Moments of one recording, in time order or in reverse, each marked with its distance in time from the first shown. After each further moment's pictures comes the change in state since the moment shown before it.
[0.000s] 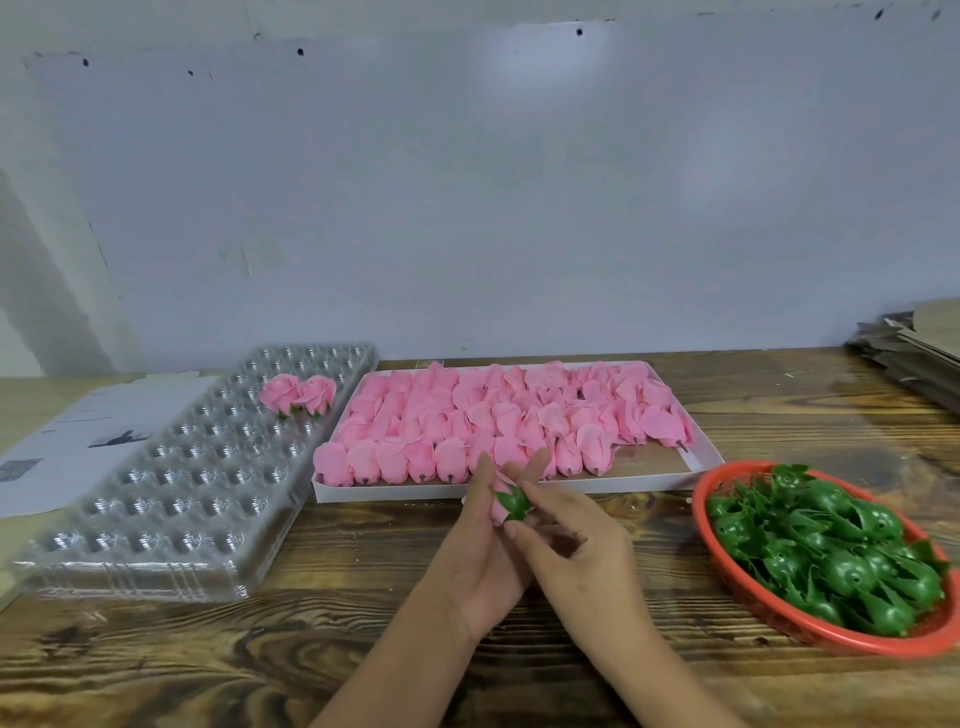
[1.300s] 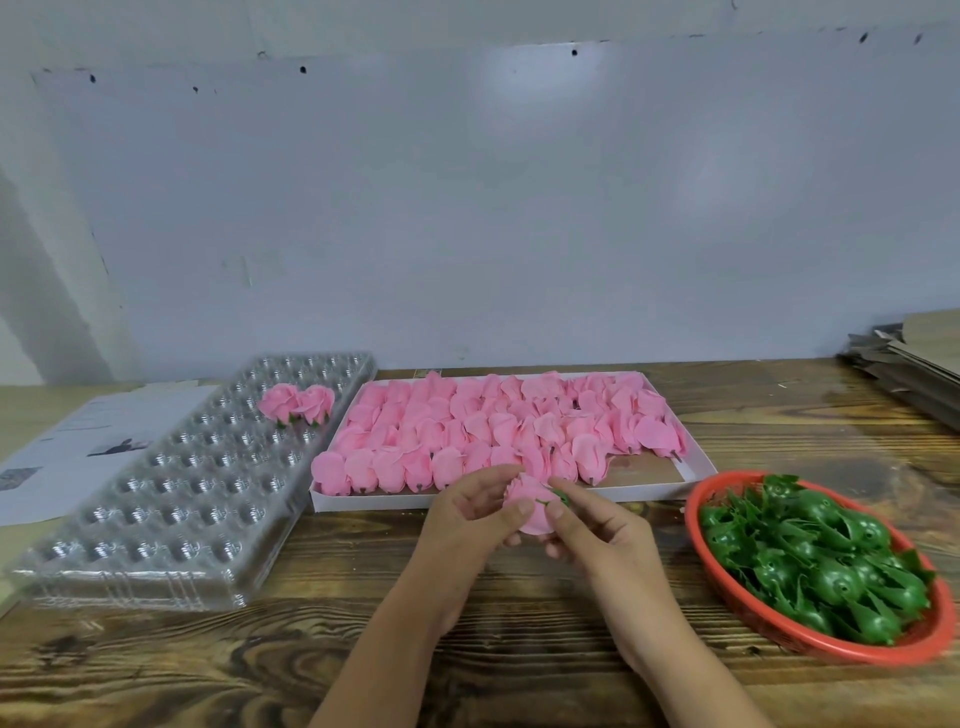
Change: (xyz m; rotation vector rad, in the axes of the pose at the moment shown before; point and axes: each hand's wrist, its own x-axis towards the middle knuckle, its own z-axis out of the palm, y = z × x) left_hand -0.022 0.020 0.004 0.613 0.042 0.353; right_hand 0.012 0.010 -0.023 0.472 -0.010 0.381
